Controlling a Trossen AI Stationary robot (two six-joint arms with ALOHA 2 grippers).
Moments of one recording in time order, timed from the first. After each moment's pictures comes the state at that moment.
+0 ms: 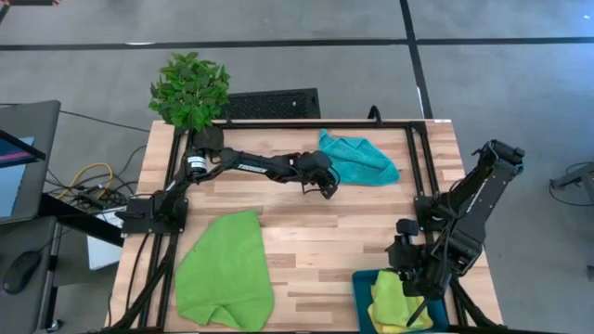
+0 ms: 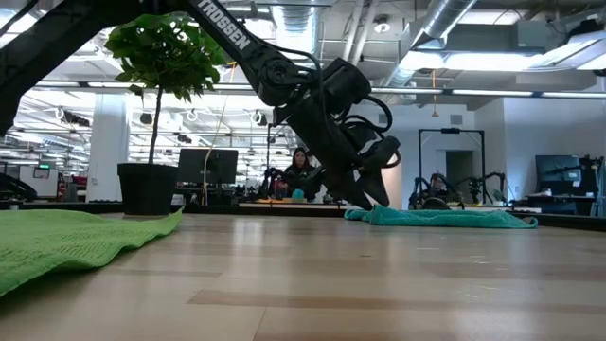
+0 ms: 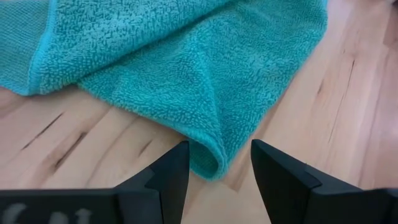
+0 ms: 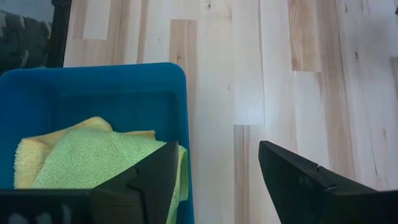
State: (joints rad) left arm 0.21 2.23 1.53 -0.04 -0.12 -0.37; right arm 0.97 1.32 1.09 -1.07 0.41 0.83
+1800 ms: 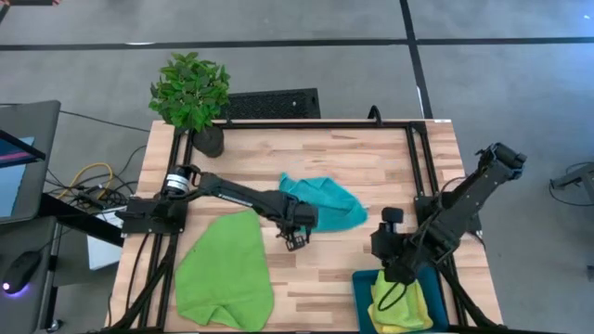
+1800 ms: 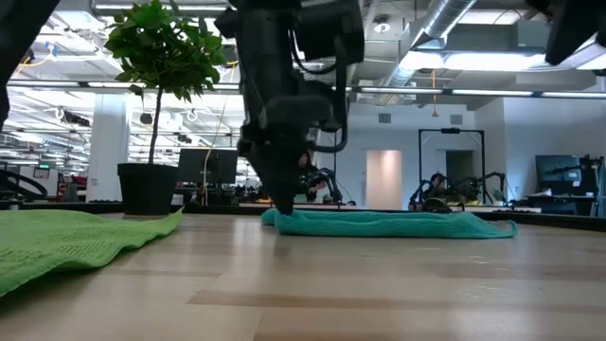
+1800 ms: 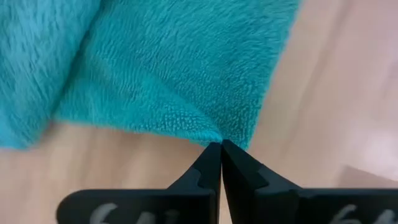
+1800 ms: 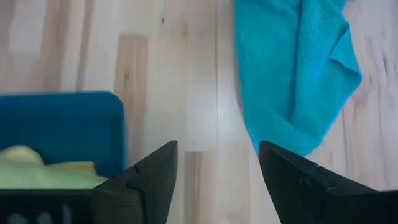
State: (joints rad) left arm -0.12 2.07 1.53 -0.81 -0.08 -0.45; right arm 0.78 1.35 1.09 -1.04 0.45 0.62
